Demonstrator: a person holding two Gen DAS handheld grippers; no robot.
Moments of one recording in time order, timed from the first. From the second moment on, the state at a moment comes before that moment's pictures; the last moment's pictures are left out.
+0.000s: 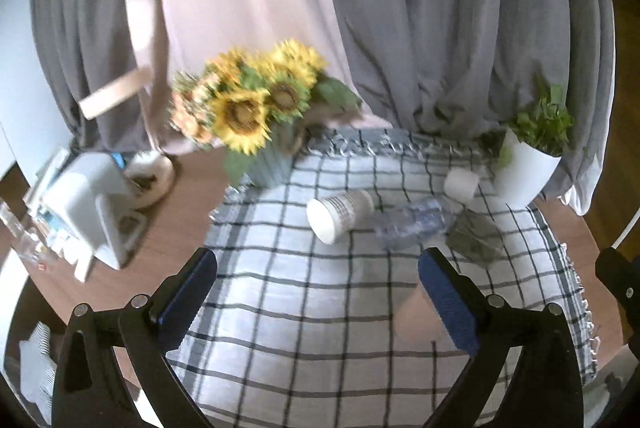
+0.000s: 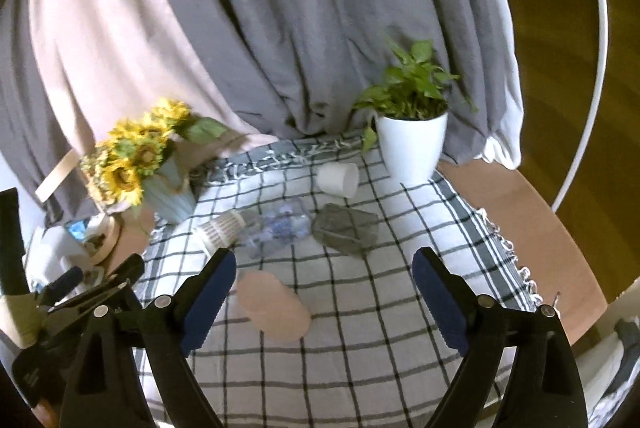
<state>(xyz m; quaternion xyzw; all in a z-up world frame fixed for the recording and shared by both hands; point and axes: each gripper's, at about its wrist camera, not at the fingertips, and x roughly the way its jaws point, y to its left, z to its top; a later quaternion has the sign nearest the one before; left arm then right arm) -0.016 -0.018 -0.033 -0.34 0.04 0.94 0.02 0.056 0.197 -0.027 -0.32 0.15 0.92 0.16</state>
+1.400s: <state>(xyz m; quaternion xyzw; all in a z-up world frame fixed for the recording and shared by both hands) 0.009 -0.027 -0.013 -0.29 0.04 0.96 0.01 0.067 0.173 -0.020 -0.31 0.12 0.93 0.14</state>
